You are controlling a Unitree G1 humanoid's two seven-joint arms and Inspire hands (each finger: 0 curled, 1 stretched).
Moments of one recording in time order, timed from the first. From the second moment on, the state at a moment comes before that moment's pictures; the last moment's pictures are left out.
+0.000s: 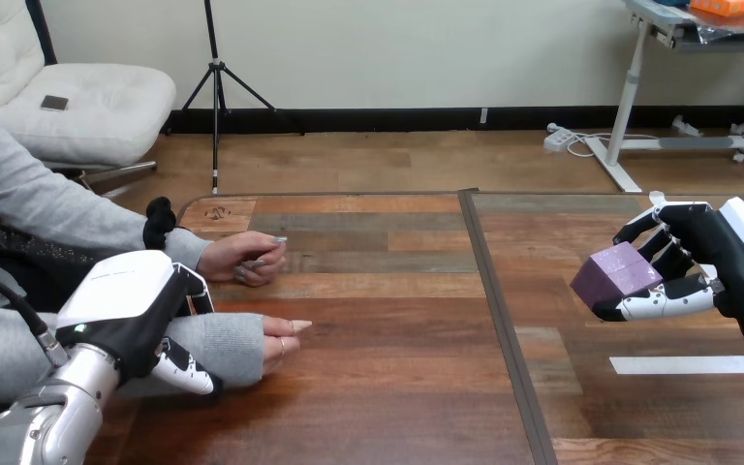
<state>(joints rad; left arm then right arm) -0.11 0.64 -0.21 0.17 0.67 0.00 -0.06 -0.45 -0.64 0.02 1.03 -0.25 -0.64 0.03</state>
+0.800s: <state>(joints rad) -0.11 0.62 -0.18 0.17 0.65 0.01 -0.05 -0.45 -0.64 0.02 1.03 -0.25 -0.64 0.03</state>
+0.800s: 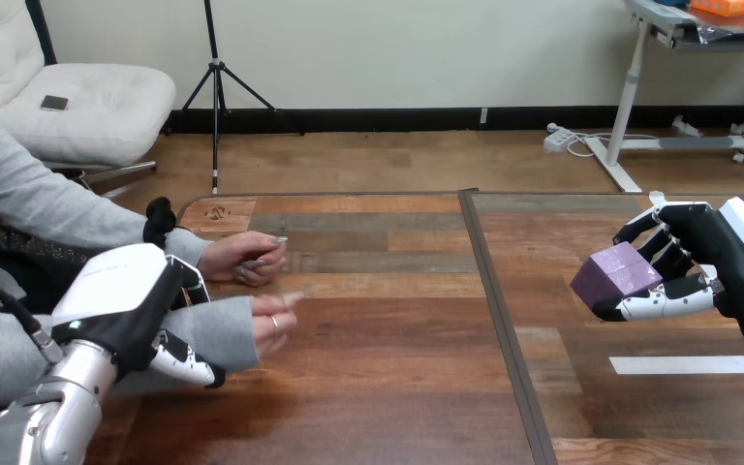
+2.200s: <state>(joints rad) -0.11 0.66 -0.22 0.13 0.84 0.07 -0.18 -0.45 -0.64 0.02 1.03 -0.25 -0.64 0.03</state>
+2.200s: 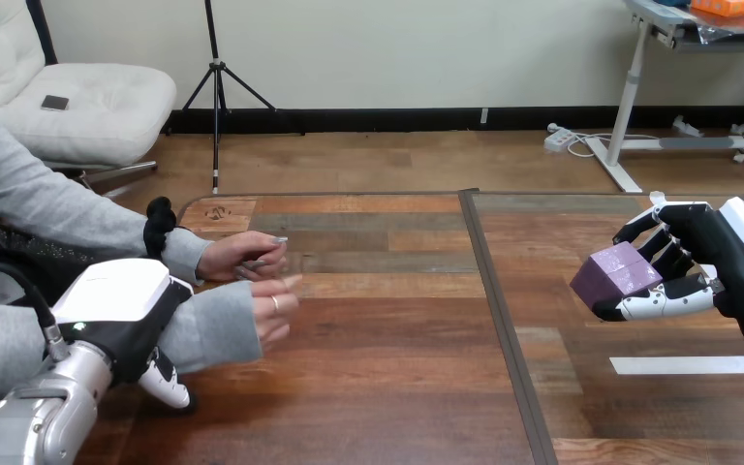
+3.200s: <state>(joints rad) -0.11 0.64 -0.21 0.13 0.73 0.07 -0.15 -0.45 -0.64 0.02 1.03 -0.26 -0.64 0.02</state>
